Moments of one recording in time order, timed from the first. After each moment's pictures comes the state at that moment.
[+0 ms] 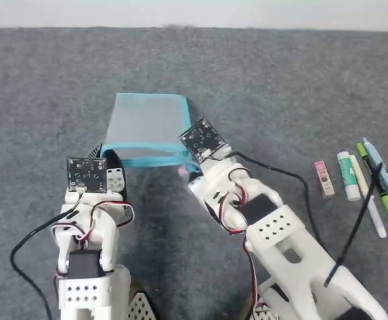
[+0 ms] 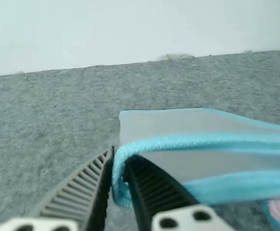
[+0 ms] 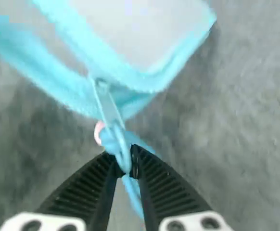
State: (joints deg) left arm -9.5 -93.1 90.2 36.6 -1.1; right arm -36.7 -37.6 60.6 27.7 5.8
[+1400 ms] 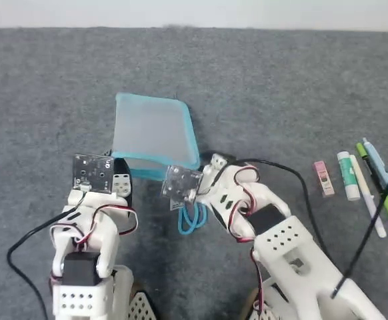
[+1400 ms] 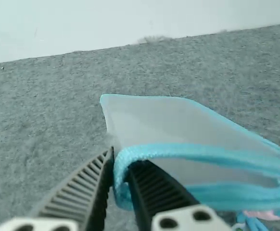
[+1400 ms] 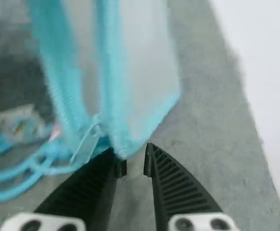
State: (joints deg) left arm -5.0 -93.2 81.0 51.6 -1.3; right arm -35.3 -45.0 66.3 24.3 48.8
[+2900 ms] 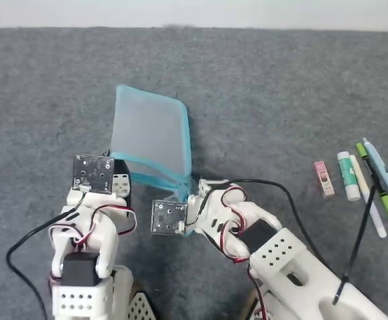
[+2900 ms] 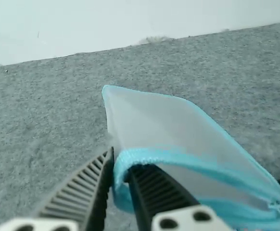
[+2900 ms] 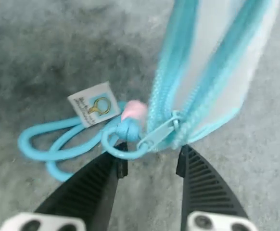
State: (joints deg) left arm -5.0 -93.2 81.0 51.6 -2.2; right arm -44.2 -48.1 71.6 26.8 50.1
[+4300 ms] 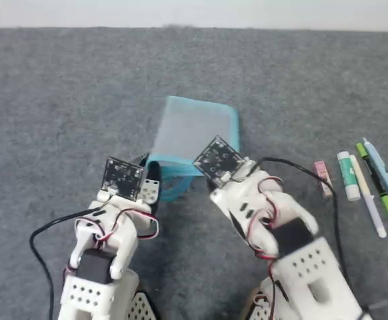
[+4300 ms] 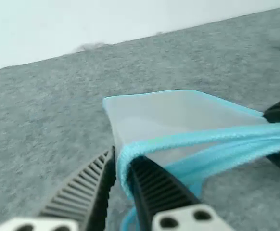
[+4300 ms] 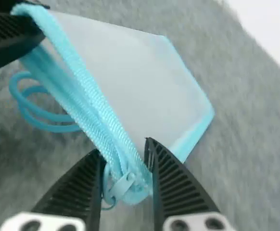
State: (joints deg) left arm 5.0 -93.2 88.1 43.3 -0.3; right arm -28.0 -64.6 61.0 52.2 23.8
